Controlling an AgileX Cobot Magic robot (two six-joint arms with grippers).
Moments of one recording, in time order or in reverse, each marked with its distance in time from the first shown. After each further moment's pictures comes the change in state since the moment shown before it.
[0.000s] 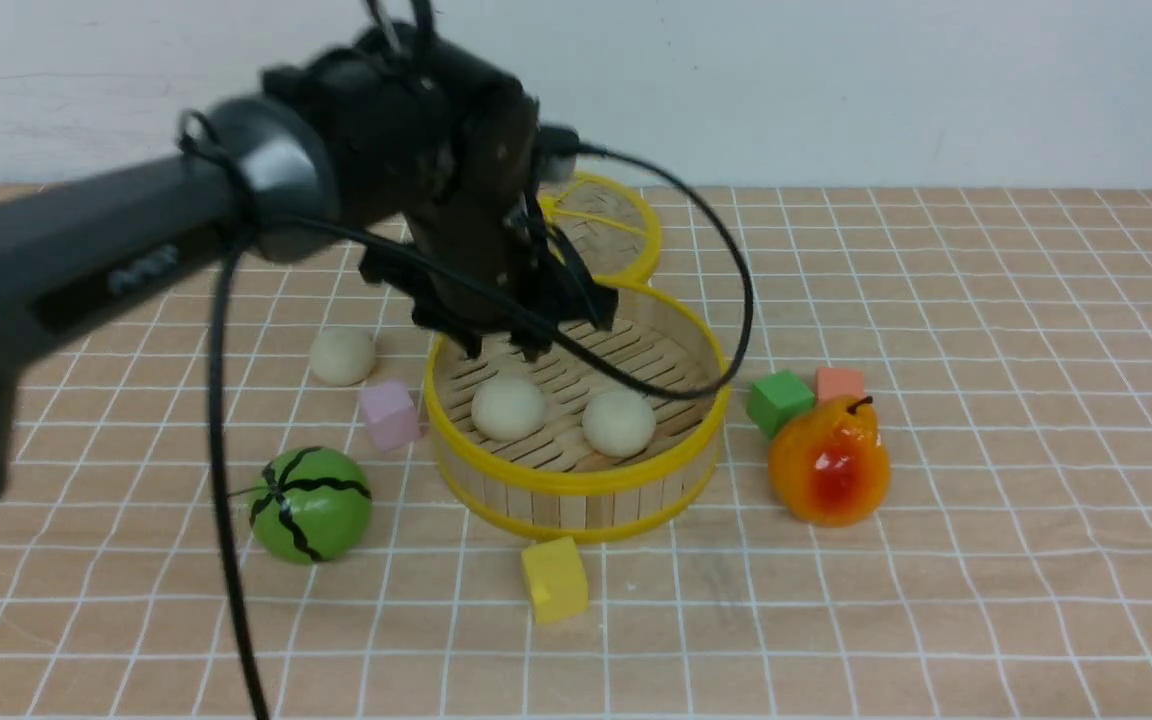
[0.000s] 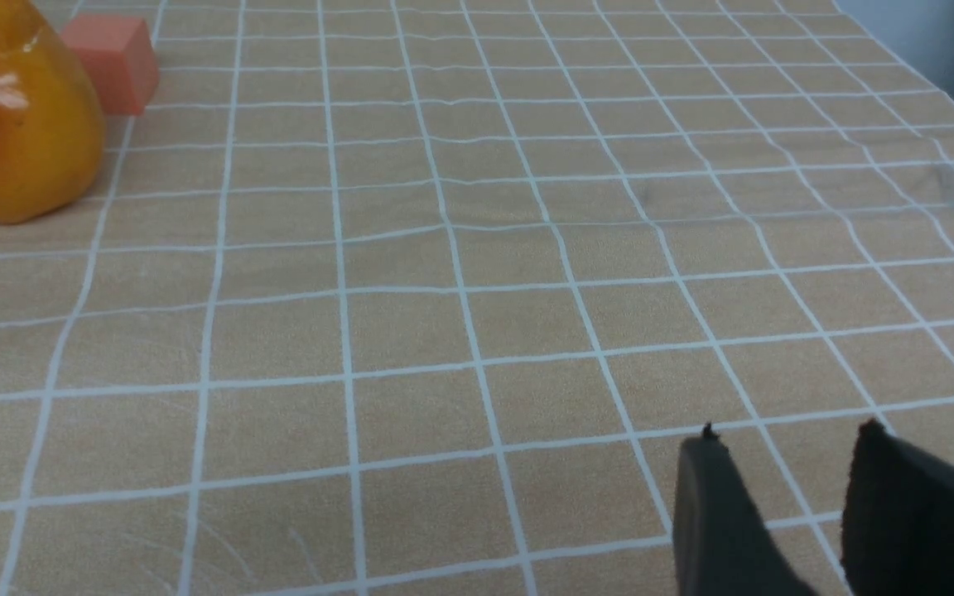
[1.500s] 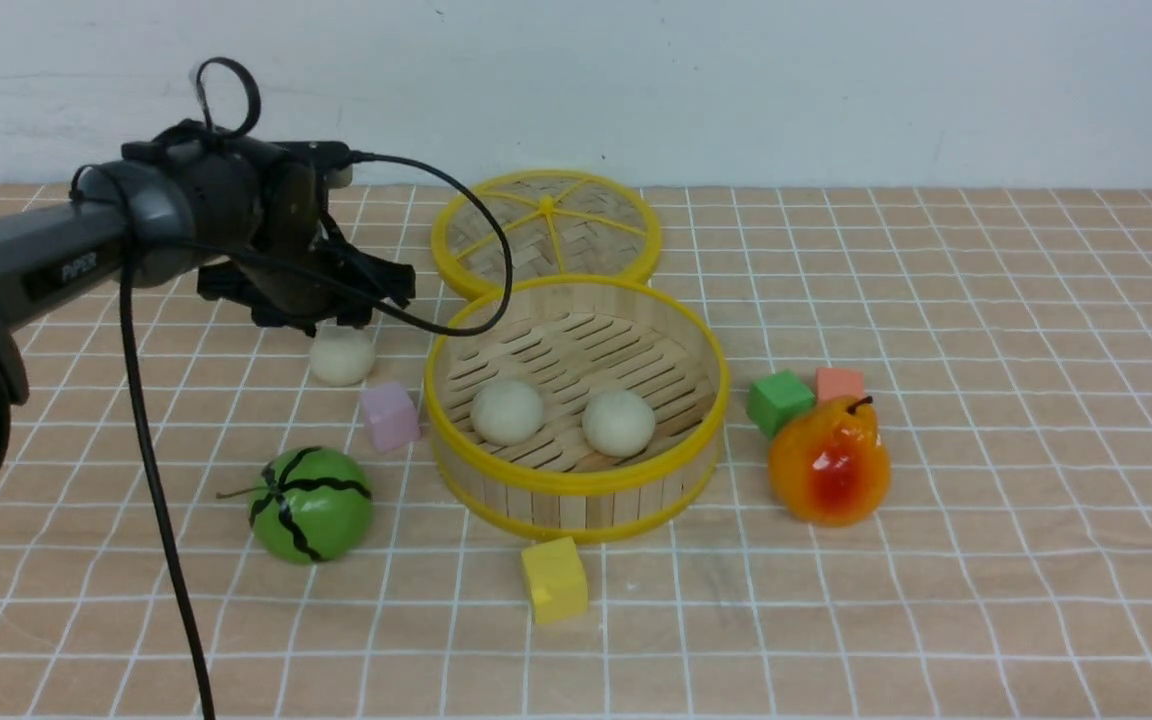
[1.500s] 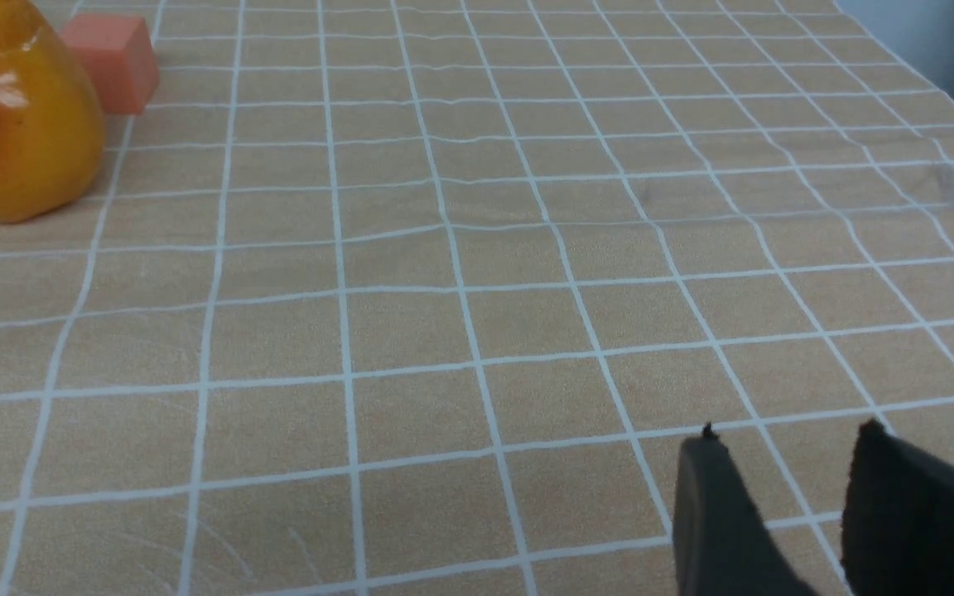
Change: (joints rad) right arm 0.000 0.000 0.000 0.000 0.000 0.000; left arm 0.348 0.254 -0.004 -0.008 -0.366 -0.015
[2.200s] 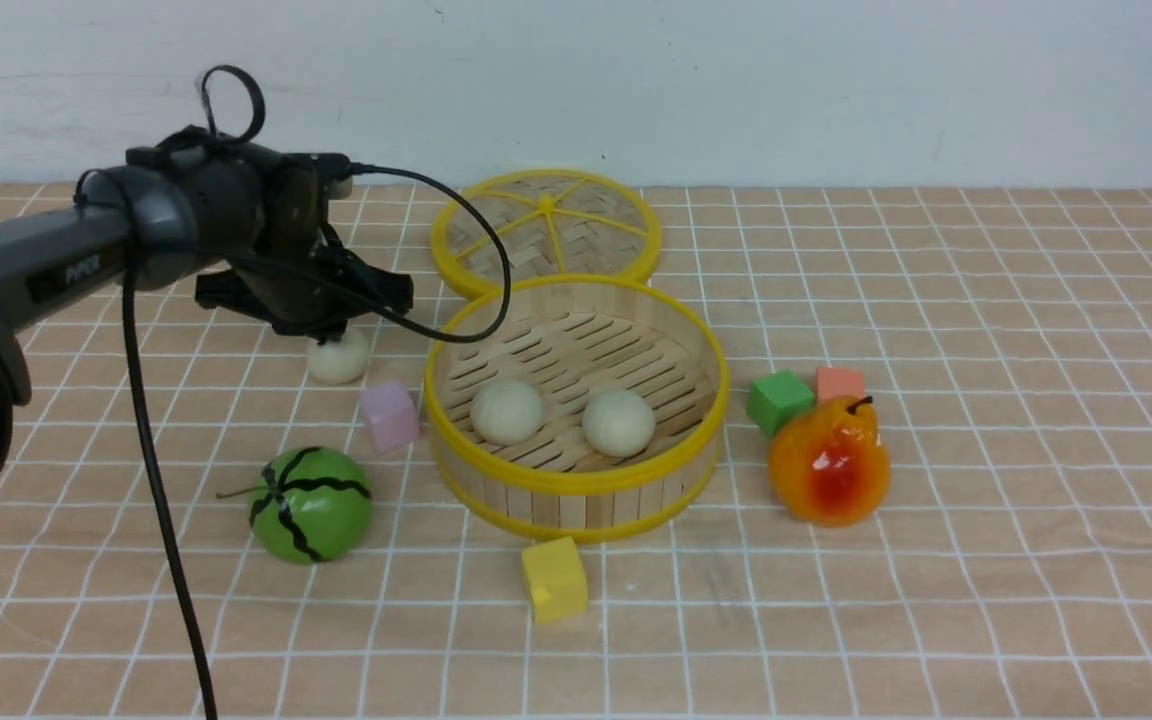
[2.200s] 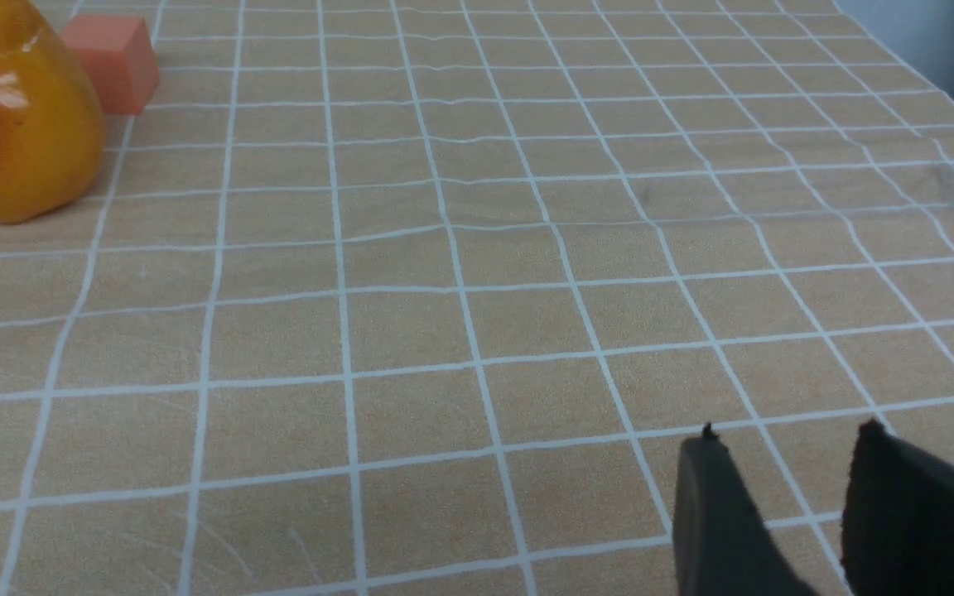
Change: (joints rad) right arm 0.000 0.000 0.000 0.000 0.000 0.000; left arm 0.000 -0.013 0.000 0.003 0.035 -0.001
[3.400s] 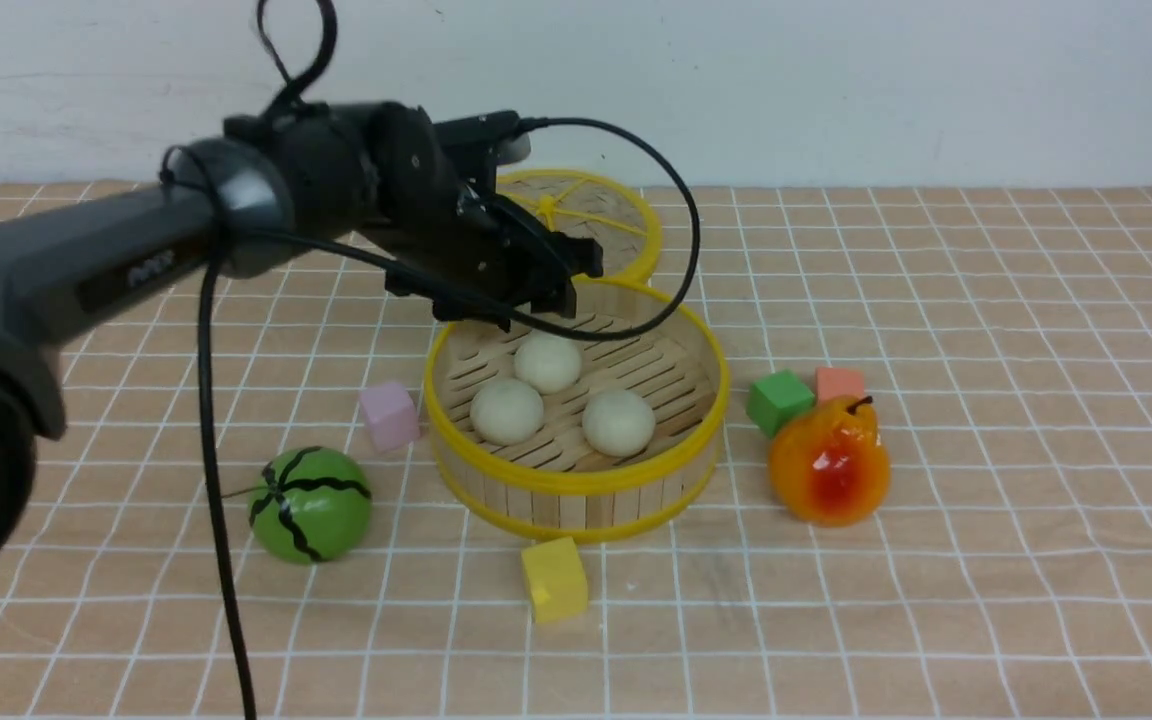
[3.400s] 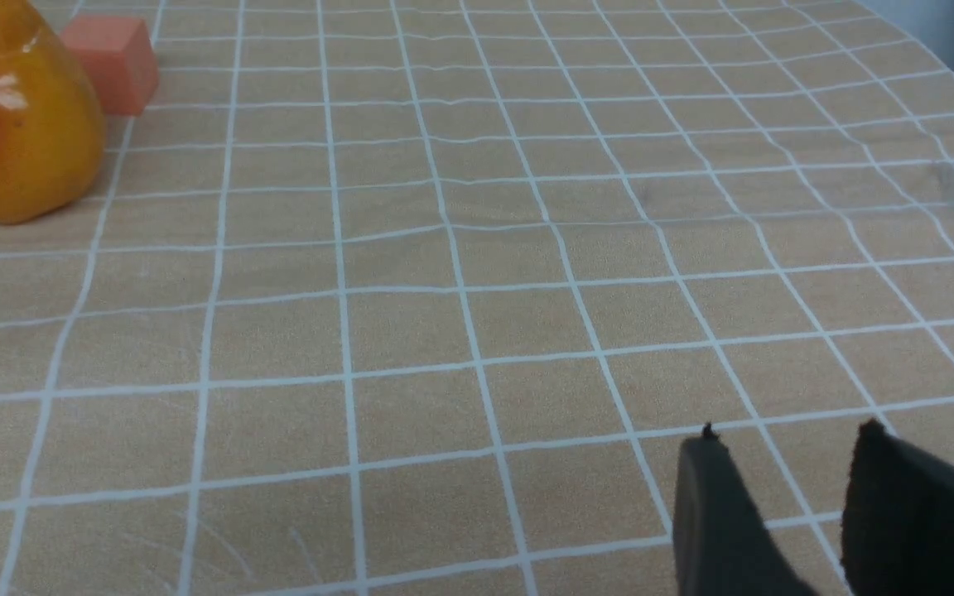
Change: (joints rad) right arm 0.000 0.000 0.000 0.000 0.000 0.000; left arm -0.189 -0.109 0.001 -0.441 -0.002 0.253
